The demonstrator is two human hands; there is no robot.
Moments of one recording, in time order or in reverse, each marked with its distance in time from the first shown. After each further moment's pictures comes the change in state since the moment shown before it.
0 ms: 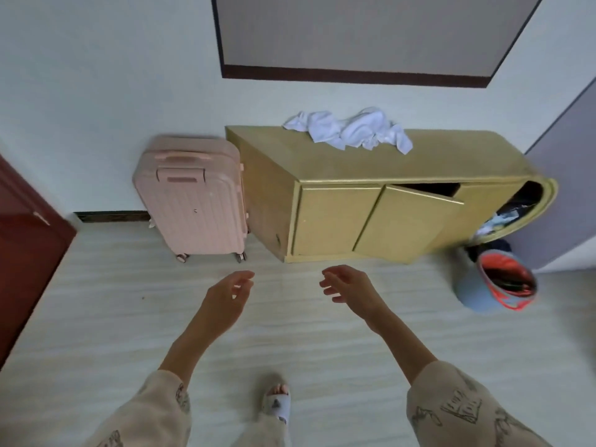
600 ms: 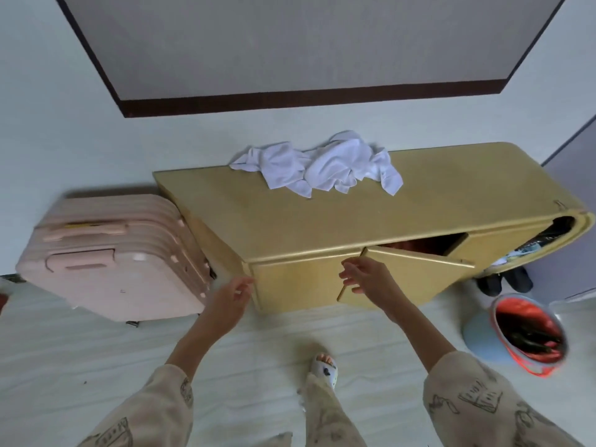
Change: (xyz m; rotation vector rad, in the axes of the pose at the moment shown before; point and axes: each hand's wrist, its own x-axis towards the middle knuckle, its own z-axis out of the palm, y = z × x) left_hand 0.387 0.128 0.117 0.076 -0.165 -0.077; right_hand 0.358 -0.042 -0.237 0.032 0.104 0.086
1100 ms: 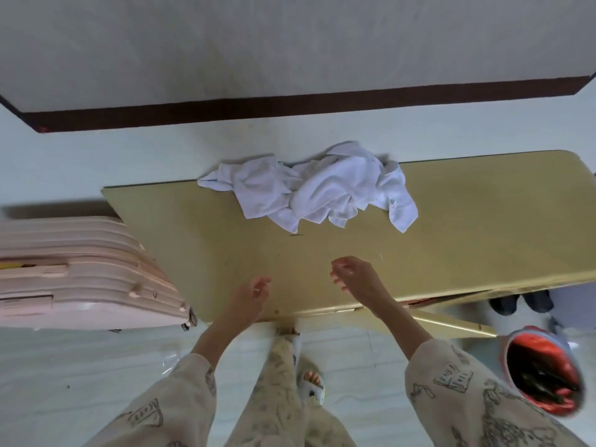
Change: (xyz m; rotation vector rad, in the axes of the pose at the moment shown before) left_hand 0.236 0.076 0.055 -0.062 -0.086 -0.189; right_hand 0.248 -0.027 -0.056 -0.136 -0.101 0.131
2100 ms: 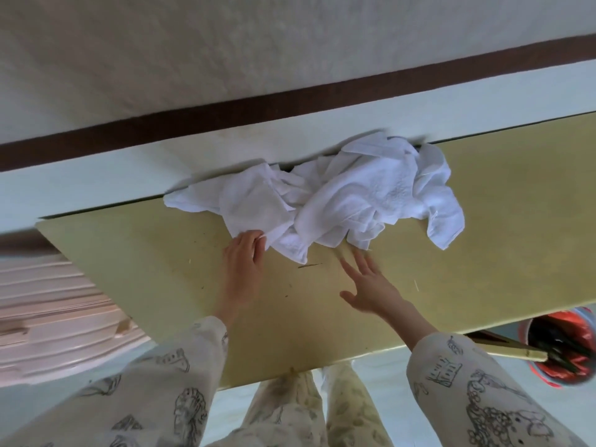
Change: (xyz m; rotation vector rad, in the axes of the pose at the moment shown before) left_hand 0.197 0.018 -0.029 0.194 0.321 0.216; right_hand 0.151 0.005 0.010 -0.869 -0.365 0.132
